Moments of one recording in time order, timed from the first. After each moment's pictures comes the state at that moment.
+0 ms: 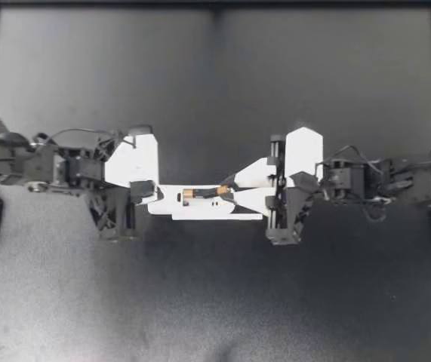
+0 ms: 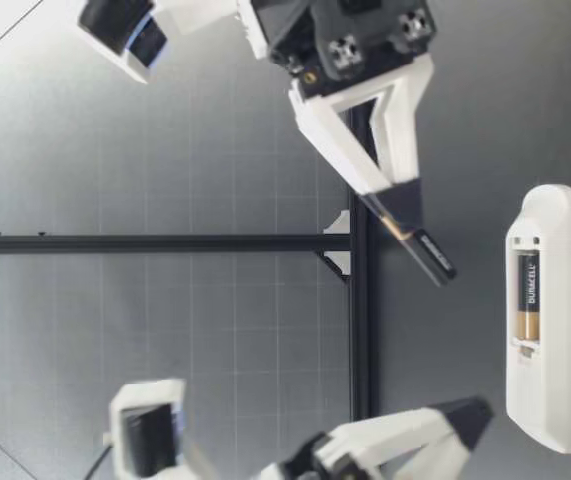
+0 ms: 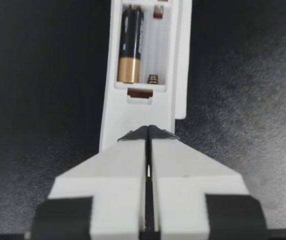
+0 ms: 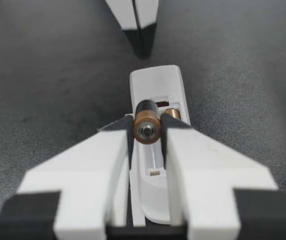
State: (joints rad) left arm 0.07 -0.05 0.83 0.00 0.21 0.00; right arm -0.08 0.15 0.89 -0.01 -0.67 0.10
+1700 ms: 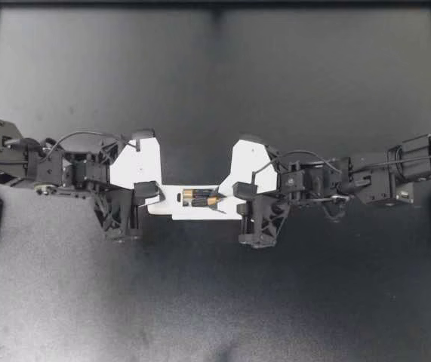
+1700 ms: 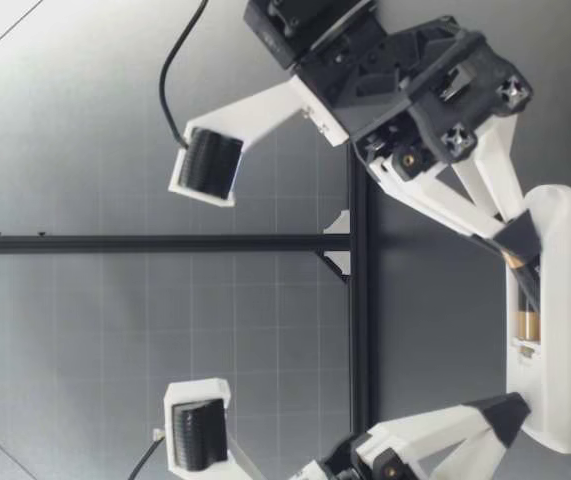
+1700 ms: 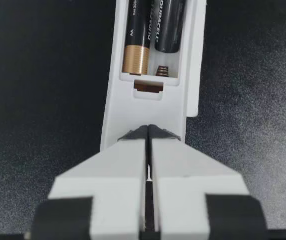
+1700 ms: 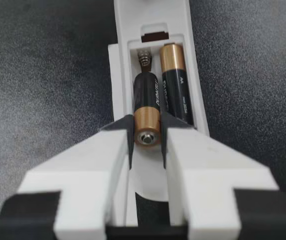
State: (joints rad) left arm 0.08 0.01 0.87 -0.01 0.12 0.00; right arm -0.08 0.26 0.70 -0.04 -0.24 0.10
